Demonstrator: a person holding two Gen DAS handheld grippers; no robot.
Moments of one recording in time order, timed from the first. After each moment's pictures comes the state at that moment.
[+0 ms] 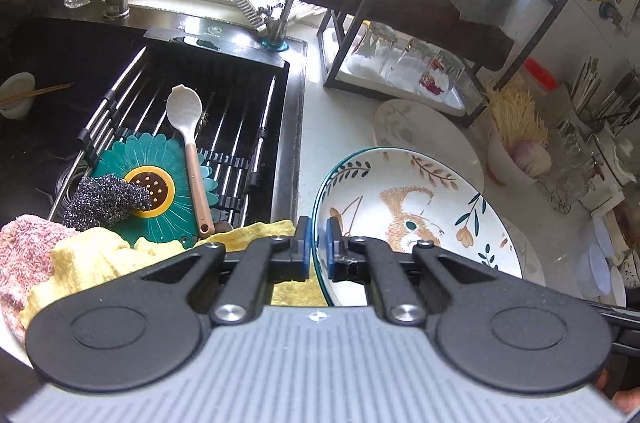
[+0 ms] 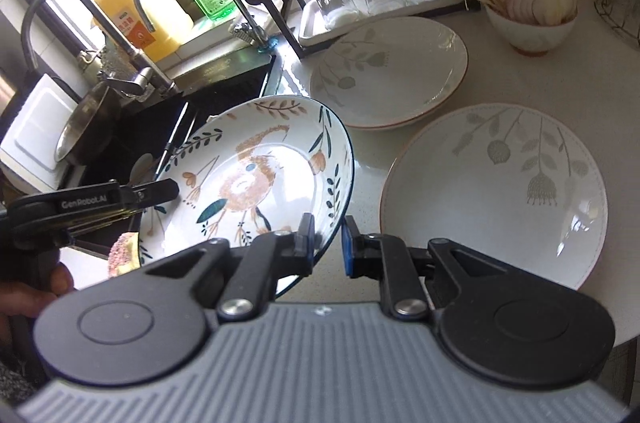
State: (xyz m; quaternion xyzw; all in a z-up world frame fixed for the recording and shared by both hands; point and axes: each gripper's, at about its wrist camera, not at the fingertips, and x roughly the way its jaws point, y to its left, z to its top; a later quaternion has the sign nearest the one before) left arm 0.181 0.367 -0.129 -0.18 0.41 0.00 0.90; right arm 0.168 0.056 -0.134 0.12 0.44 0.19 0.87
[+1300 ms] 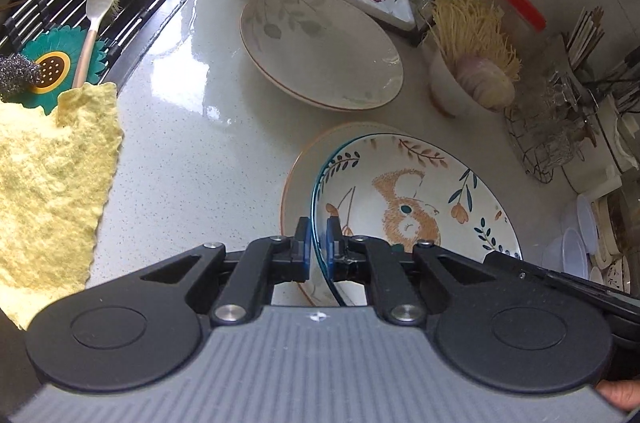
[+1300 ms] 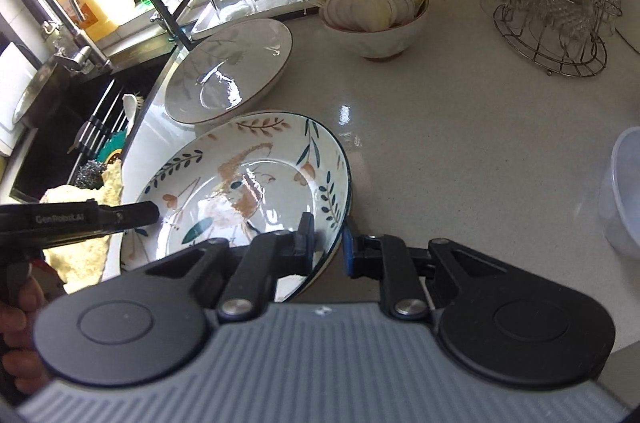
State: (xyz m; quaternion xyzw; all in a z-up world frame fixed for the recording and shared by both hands) left arm 0.201 0.182 -0.173 -0.22 0.48 0.02 0.85; right arm 0.202 -0.104 -0.152 0.05 0.48 0.17 0.86
